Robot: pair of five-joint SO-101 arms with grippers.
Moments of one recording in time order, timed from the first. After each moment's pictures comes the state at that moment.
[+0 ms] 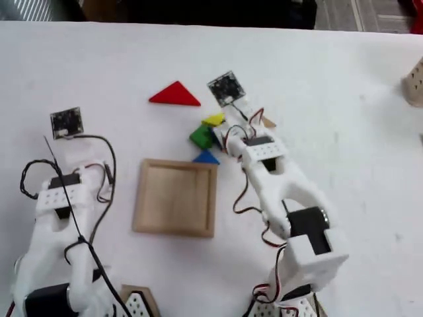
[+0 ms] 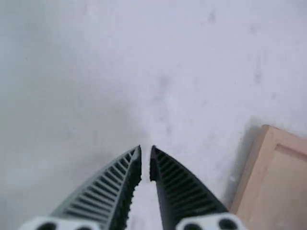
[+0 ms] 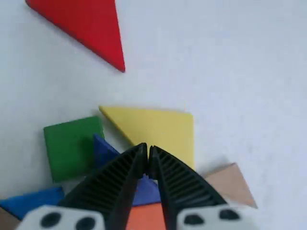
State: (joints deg) left arm -17.7 -24.7 60.9 37.1 4.6; right arm -16.4 10.6 30.1 12.0 19.8
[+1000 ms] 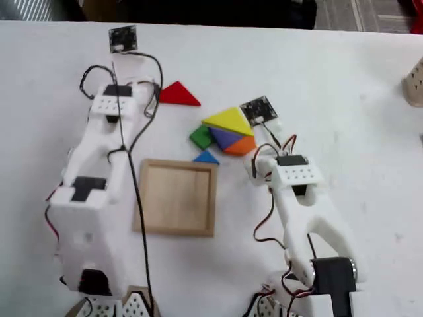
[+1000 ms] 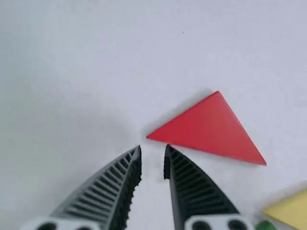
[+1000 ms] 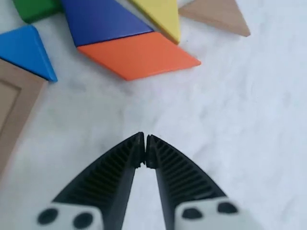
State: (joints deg) left arm -1.4 31.1 -9.9 42.2 13.1; right arm -8.0 -11.7 46.9 37.3 20.5
